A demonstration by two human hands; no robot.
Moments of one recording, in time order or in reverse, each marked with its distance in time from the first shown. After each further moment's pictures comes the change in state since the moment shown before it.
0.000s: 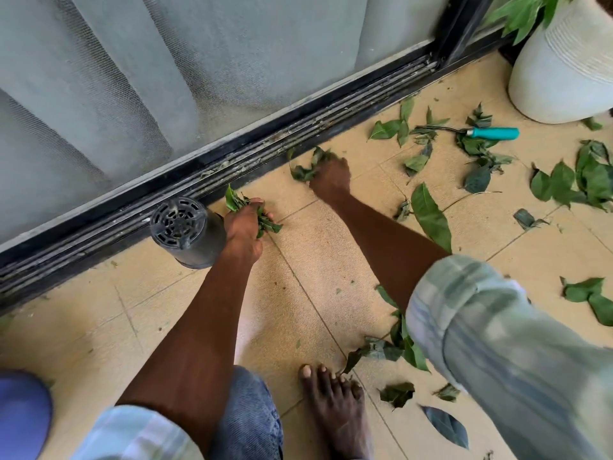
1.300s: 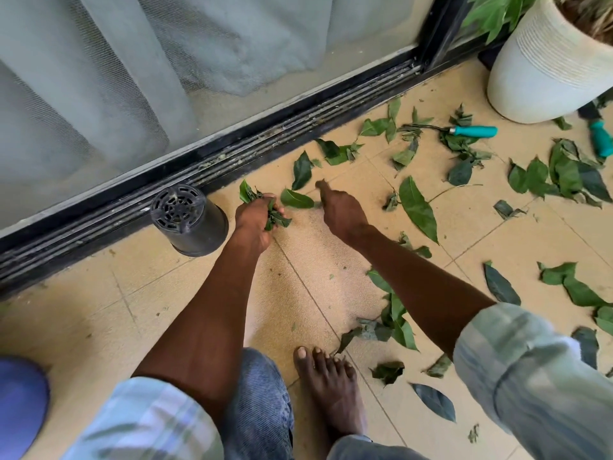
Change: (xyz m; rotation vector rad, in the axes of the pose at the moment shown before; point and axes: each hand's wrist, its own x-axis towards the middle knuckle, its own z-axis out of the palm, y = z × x) left_hand -0.022 -0.013 0.005 0.118 -0.159 -0.050; right_hand -0.093 0.051 -0.012 -0.183 0.048 -0.414
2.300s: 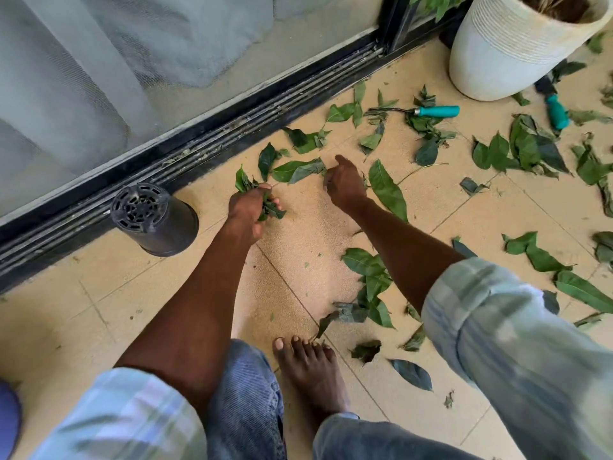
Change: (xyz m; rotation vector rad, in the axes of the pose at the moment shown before) left_hand -0.003 -0.016 0.037 0.083 -0.097 -0.003; right_hand 0.007 0.060 -0.027 0.116 -0.014 0.347
